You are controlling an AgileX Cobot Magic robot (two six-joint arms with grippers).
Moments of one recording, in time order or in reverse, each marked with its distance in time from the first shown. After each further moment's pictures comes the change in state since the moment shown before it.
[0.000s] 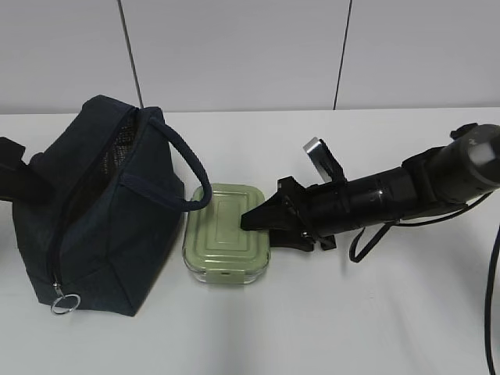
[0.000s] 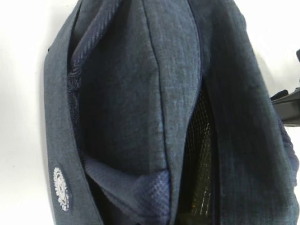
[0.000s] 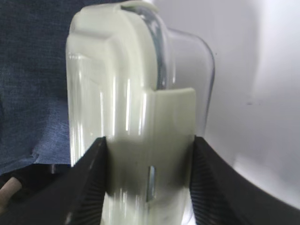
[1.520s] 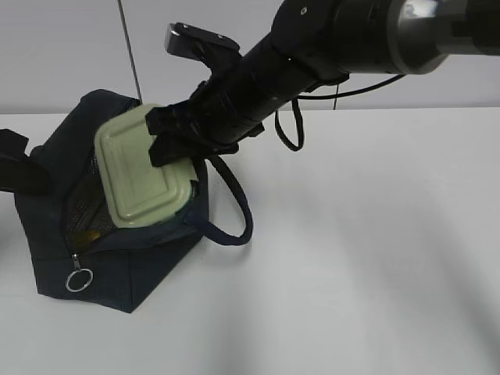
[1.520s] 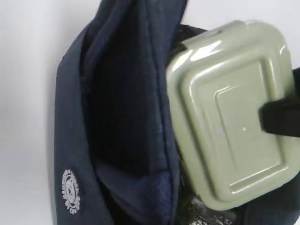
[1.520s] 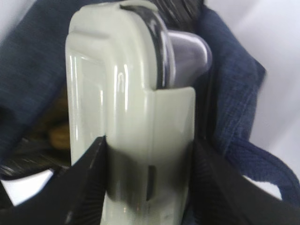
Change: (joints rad) left arm 0.000 0.000 0.000 -0.025 -0.049 0.000; right arm 0.387 -0.158 -0.508 -0.946 -0.288 0.806
